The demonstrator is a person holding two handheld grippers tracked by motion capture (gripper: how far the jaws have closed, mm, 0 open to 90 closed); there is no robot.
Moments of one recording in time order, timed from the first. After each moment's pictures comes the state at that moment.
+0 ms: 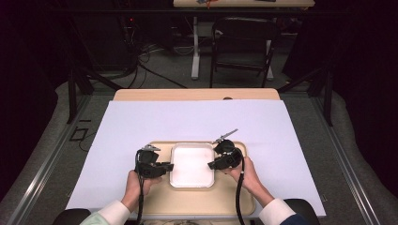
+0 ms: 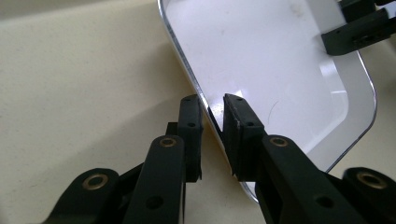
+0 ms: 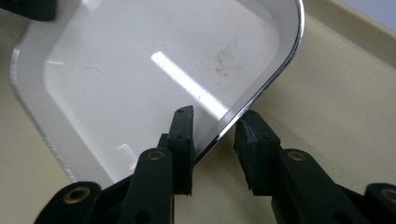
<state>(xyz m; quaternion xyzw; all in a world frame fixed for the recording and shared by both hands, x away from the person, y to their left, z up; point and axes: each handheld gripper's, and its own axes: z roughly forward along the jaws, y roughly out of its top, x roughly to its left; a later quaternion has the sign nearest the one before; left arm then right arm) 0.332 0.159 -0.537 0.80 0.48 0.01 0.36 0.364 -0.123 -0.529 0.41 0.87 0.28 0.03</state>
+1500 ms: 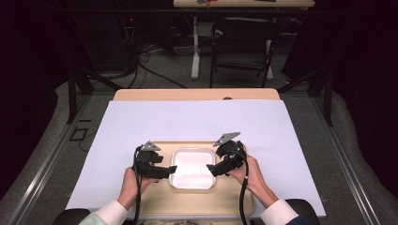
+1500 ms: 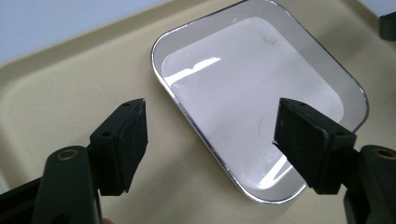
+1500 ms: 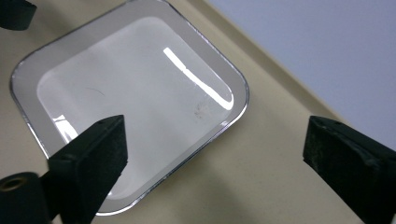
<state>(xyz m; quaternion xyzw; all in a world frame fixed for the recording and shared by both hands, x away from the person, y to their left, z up) 0.324 0.162 -0.508 0.83 0.42 0.06 0.36 0.340 -0.130 -0.494 0.34 0.88 0.31 0.14</state>
